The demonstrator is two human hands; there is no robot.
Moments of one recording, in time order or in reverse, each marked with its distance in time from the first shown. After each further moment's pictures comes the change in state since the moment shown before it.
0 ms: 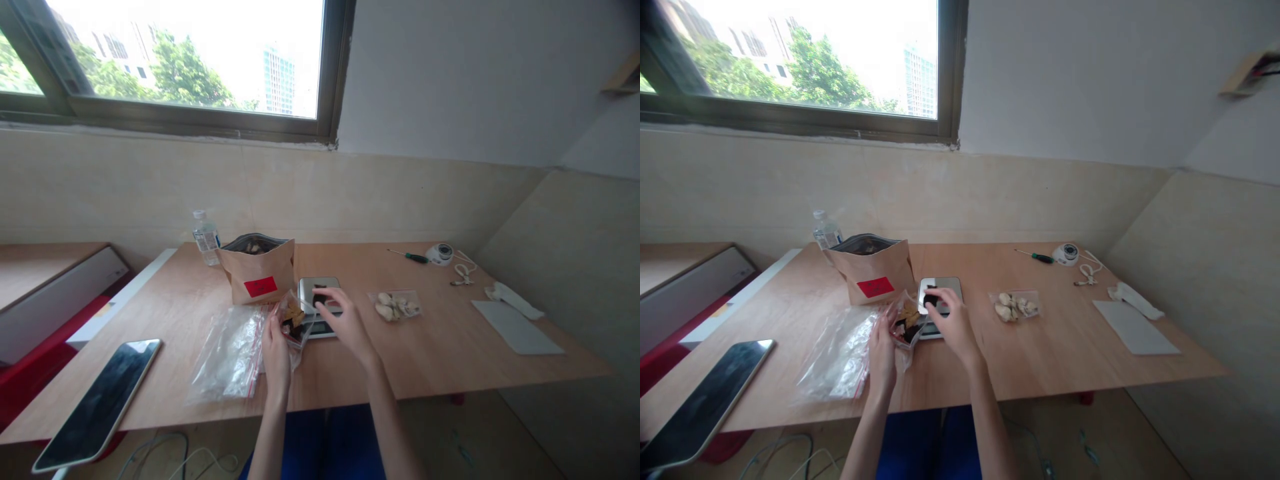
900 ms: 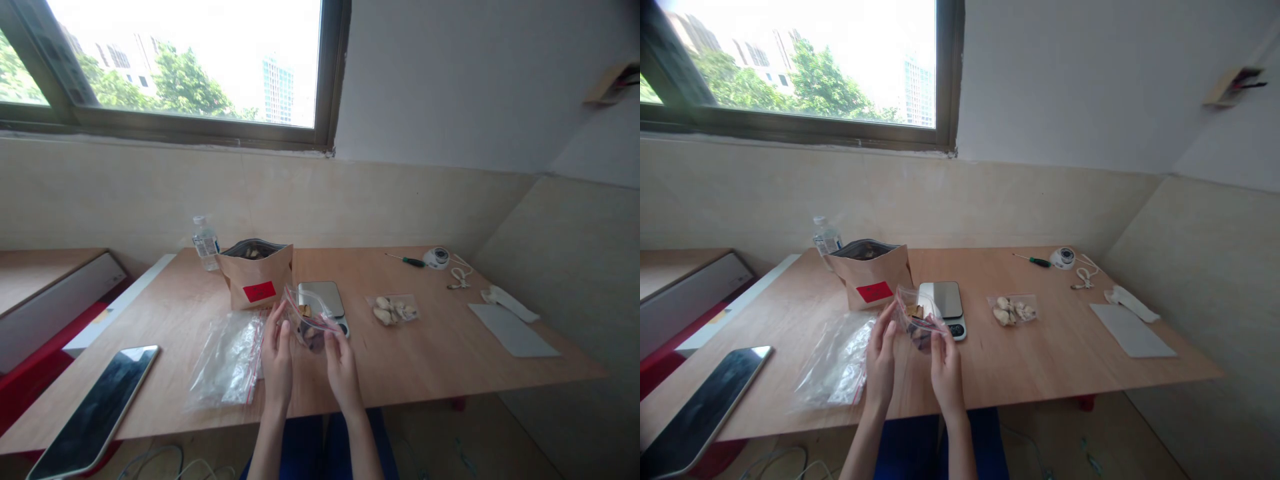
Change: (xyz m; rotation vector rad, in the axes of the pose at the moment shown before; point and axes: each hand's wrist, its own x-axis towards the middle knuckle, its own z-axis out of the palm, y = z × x) left_hand -0.022 0.038 0.000 0.087 -0.163 0.208; right_hand -0.063 -0.006 0.038 0.416 0.215 0.319
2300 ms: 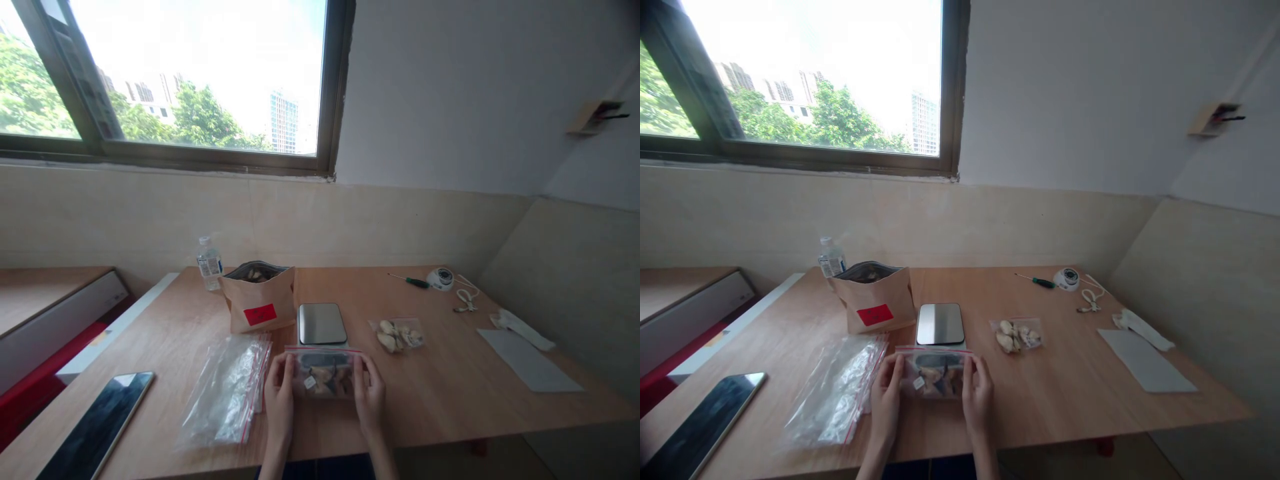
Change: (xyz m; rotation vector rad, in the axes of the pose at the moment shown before) left_hand -0.007 -0.045 -0.002 -0.066 -0.058 -0.114; right_hand 0.015 0.057 -0.053 -0.321 0.247 -0.169
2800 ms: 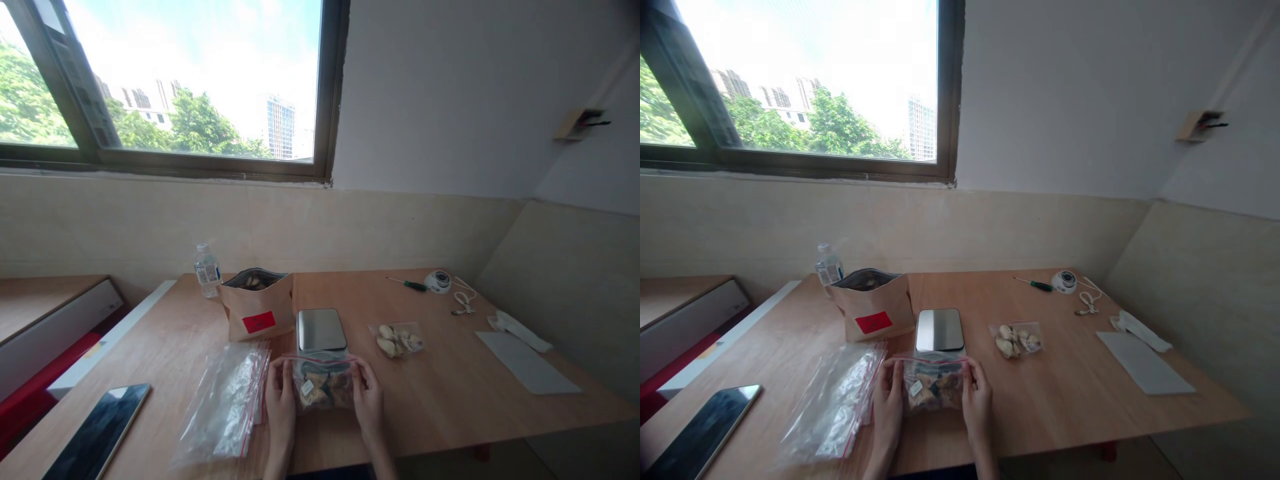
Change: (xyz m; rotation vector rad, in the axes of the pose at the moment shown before) left_hand 0.012 -0.020 0.001 0.007 0.139 -0.007; right_hand 0.004 0.009 0.004 0.086 -0.015 0.139
